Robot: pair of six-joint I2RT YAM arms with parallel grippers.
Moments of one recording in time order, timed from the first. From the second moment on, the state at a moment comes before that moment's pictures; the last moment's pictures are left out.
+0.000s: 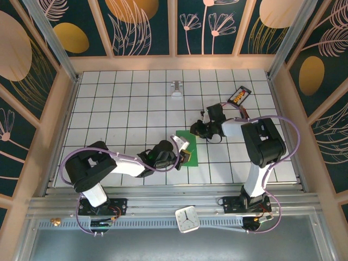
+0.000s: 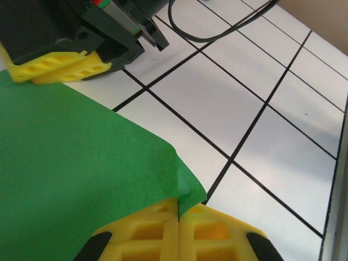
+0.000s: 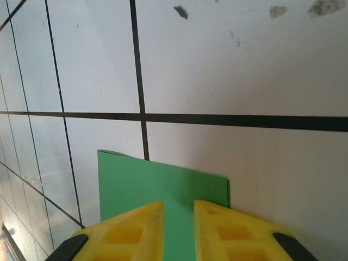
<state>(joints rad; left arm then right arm) -1.00 1.69 0.59 0.61 0.13 -0.37 0.38 1.84 0.91 -0.05 -0.52 0.62</state>
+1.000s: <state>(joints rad) -0.84 1.77 0.53 0.74 0.33 -0.59 0.40 1.88 0.98 -0.12 -0.54 0.44</state>
